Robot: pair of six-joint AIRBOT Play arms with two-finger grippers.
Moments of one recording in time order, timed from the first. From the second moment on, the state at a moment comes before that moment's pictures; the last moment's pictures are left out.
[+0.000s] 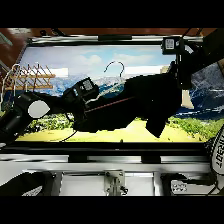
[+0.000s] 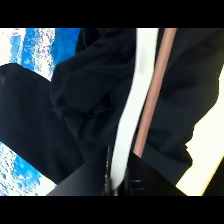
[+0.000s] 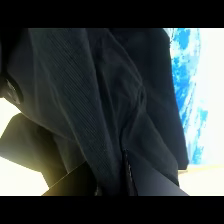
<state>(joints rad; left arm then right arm) -0.57 -1.08 1.11 1.37 -0.91 -0.86 -0.01 -1.51 1.98 2.03 -1.79 -2.96</state>
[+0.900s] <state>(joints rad) -0.29 -1.14 1.18 1.54 -0.56 -0.86 -0.01 -1.49 1.98 2.25 -1.78 -2.84</state>
